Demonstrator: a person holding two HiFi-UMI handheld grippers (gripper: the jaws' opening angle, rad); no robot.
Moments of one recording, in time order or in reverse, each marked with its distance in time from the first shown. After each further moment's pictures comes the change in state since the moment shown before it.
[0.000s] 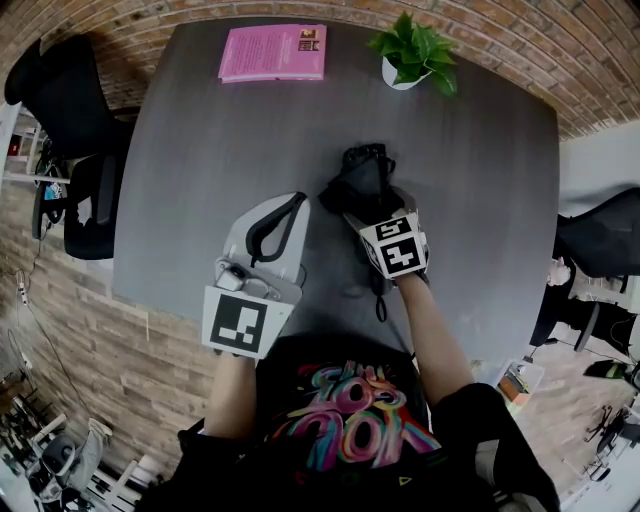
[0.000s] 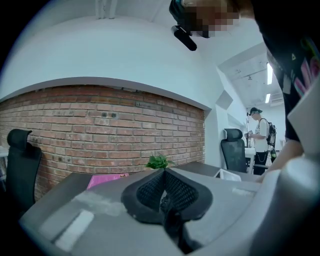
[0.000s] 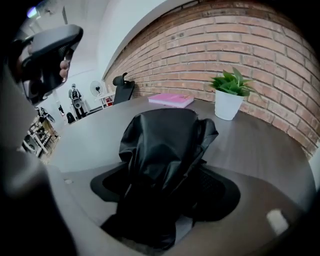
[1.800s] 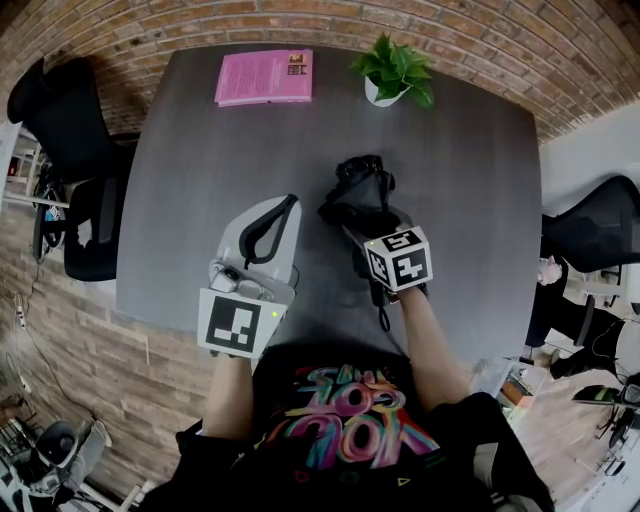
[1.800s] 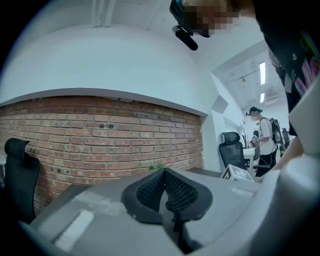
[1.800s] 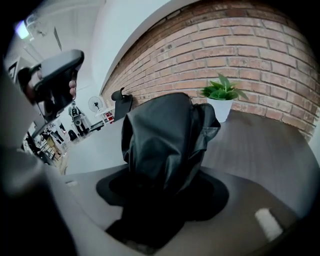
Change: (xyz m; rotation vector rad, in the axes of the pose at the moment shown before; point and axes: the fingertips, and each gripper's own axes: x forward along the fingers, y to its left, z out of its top) left arm -0.010 0.000 0.032 0.049 -0.075 -0.016; right arm -0.042 0.009 0.016 0.142 -0.083 0.056
